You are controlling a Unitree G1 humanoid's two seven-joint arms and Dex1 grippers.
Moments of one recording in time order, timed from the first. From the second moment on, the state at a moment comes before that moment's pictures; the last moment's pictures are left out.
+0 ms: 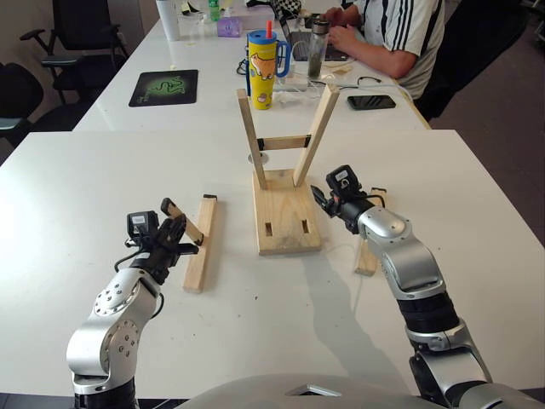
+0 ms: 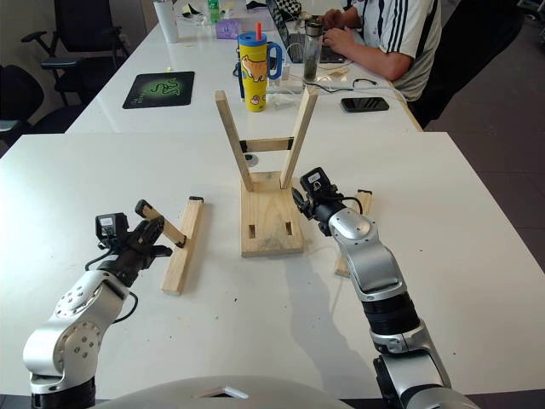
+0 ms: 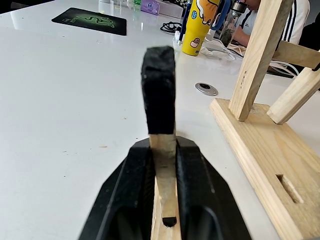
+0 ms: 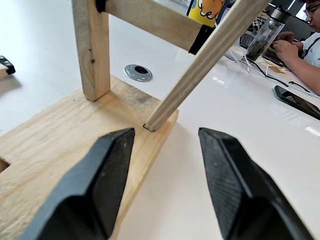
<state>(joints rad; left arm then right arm) 0.16 0.21 0.19 -0.58 -0.47 0.70 -0.03 -0.34 -0.32 0.18 -0.20 0.01 0.68 0.28</state>
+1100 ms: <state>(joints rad) 0.20 0.18 0.13 -0.56 -0.33 0.49 -0.08 -0.34 -0.31 0.18 -0.19 0.01 0.65 0.30</state>
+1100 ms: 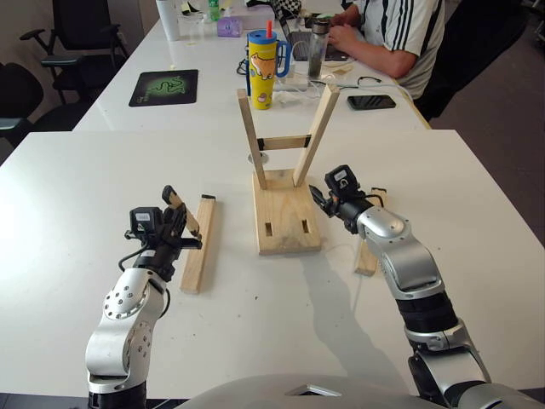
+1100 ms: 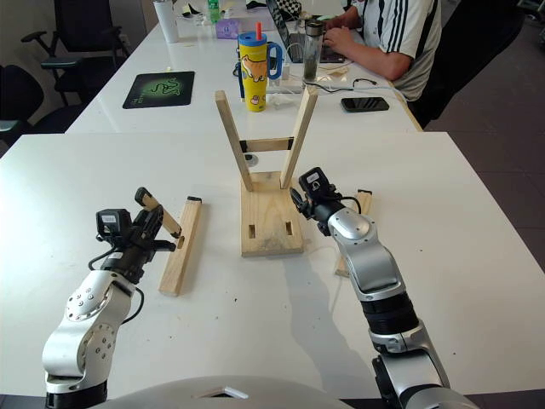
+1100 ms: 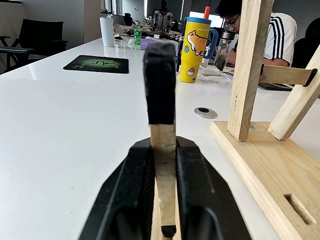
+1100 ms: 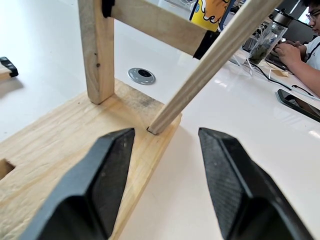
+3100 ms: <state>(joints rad) 0.03 0.26 0.08 -0.63 -0.17 0.47 -0.14 -0.34 -0.32 0.18 -0.19 0.01 0.65 0.32</state>
